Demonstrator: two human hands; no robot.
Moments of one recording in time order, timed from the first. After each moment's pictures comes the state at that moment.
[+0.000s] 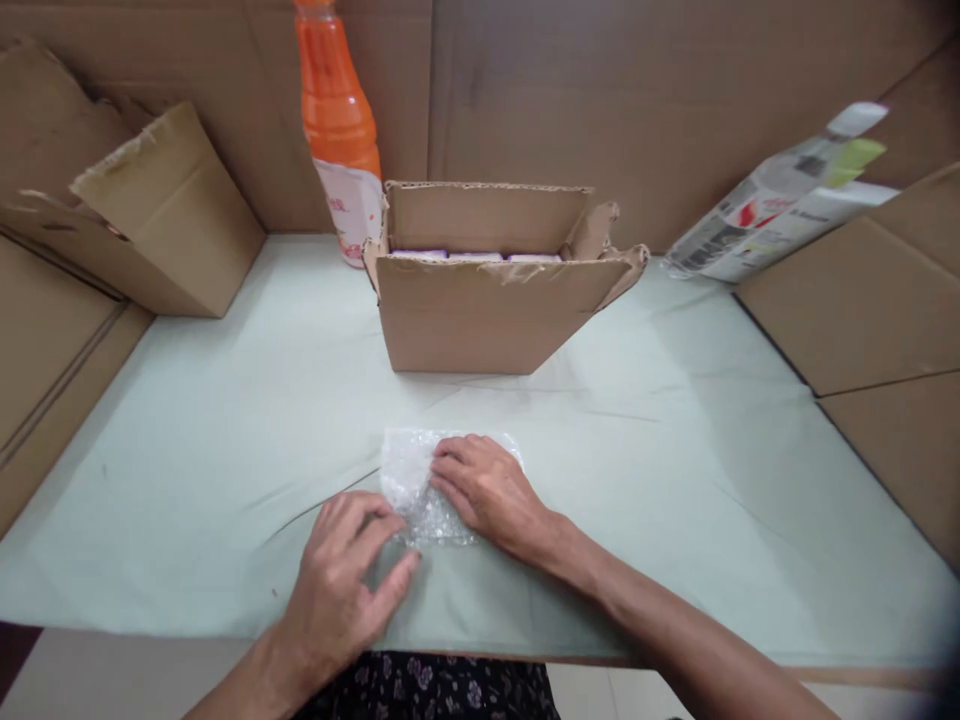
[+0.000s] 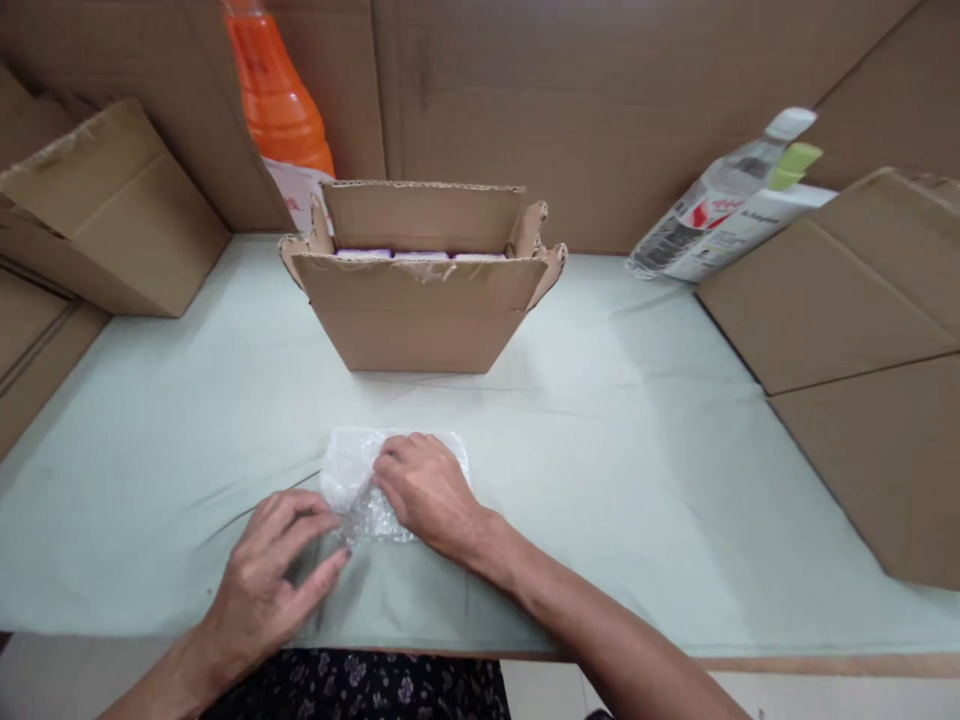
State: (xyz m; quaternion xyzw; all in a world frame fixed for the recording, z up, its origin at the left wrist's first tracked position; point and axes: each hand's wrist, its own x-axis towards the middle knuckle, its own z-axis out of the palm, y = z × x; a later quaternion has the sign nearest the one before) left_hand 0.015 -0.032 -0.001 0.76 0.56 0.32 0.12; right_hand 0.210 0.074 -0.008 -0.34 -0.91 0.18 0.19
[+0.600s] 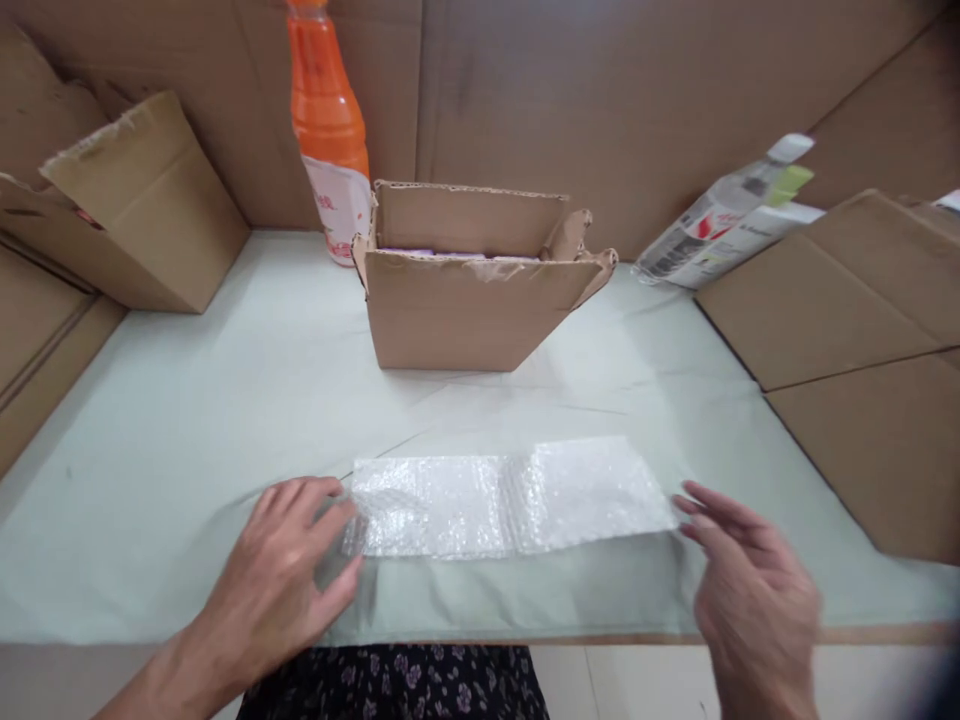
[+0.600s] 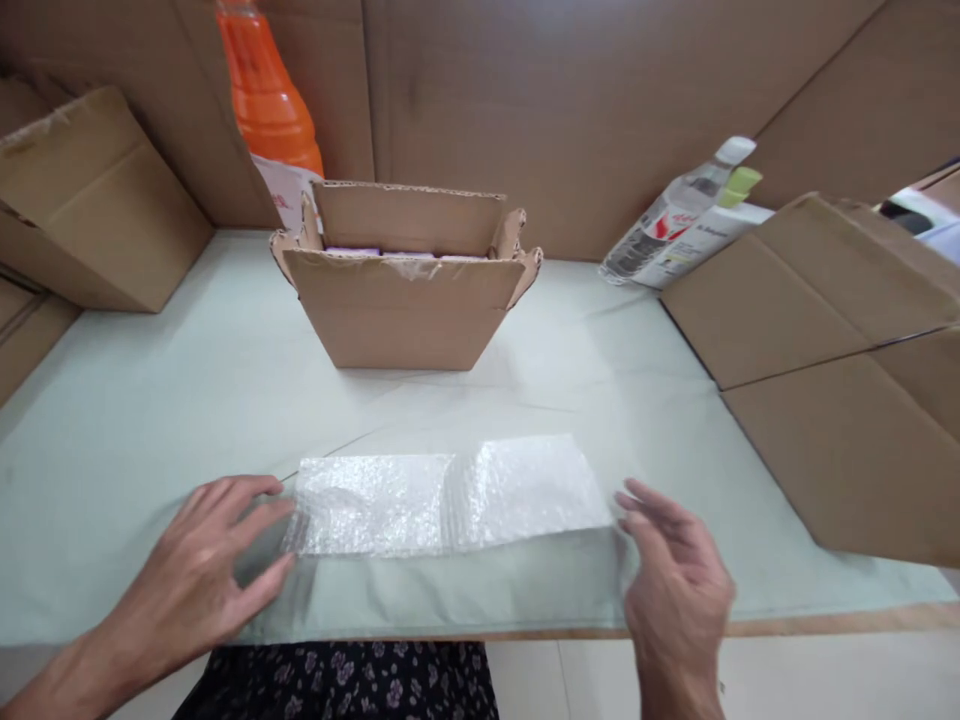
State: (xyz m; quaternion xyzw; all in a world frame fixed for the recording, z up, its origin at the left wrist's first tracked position) left_hand -0.026 -0.029 0.025 0.82 0.53 0.20 0.04; right_hand 0.380 0.000 0.006 -0.73 -0.35 0.22 0.55
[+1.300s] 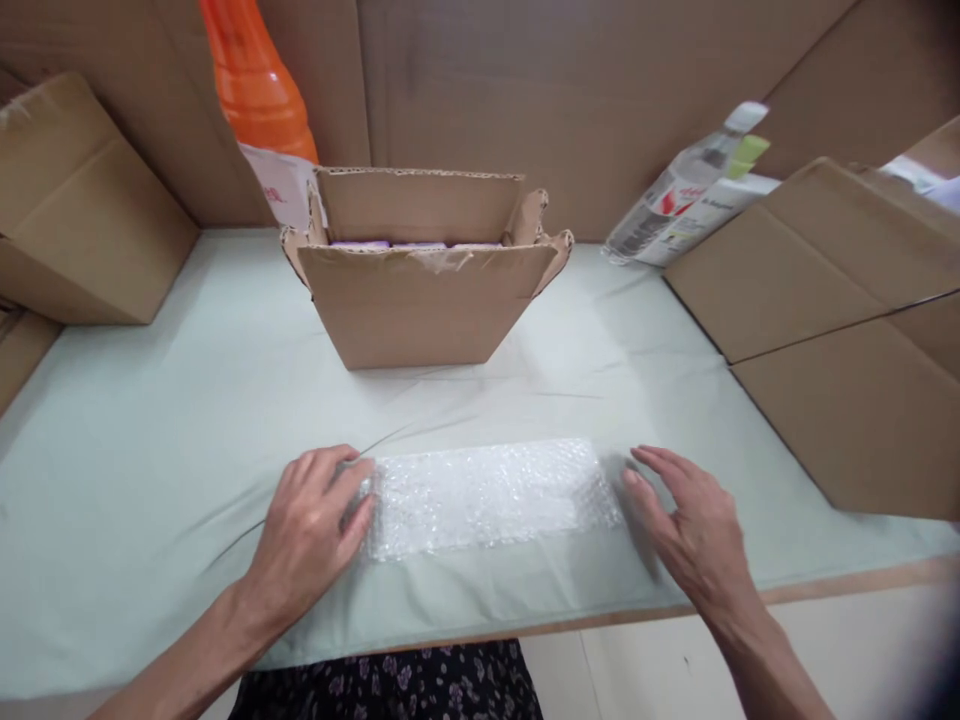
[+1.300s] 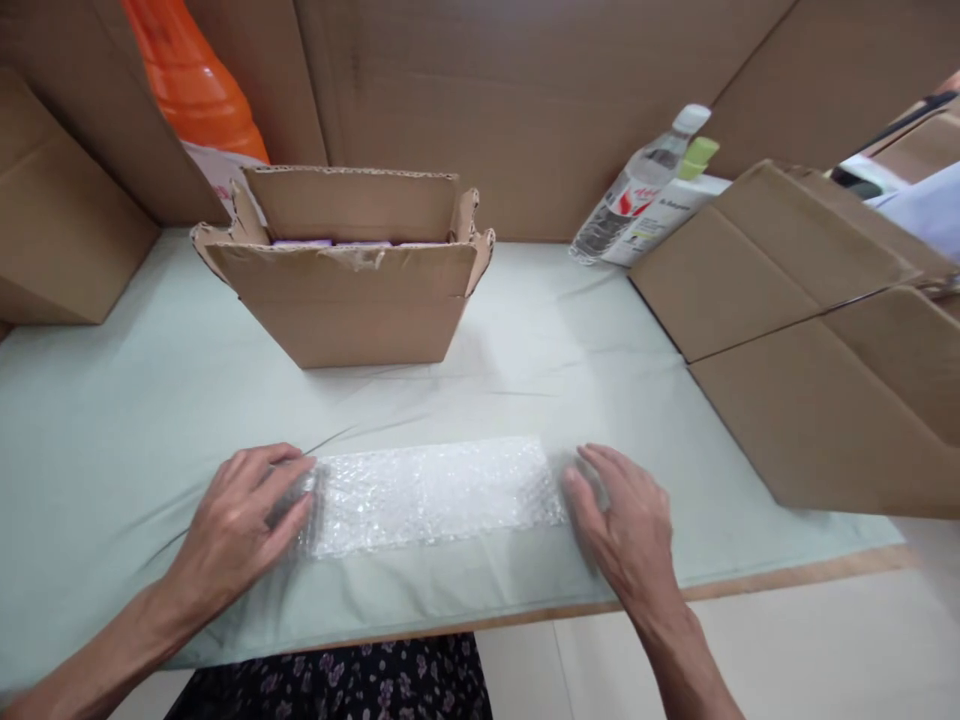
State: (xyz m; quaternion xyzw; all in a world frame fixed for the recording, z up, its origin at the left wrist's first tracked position) left_hand 0.011 0.007 -0.005 0.82 0.53 0.23 0.05; right_hand 0.433 0.017 -0.024 -0.71 -0.68 0.01 0.21
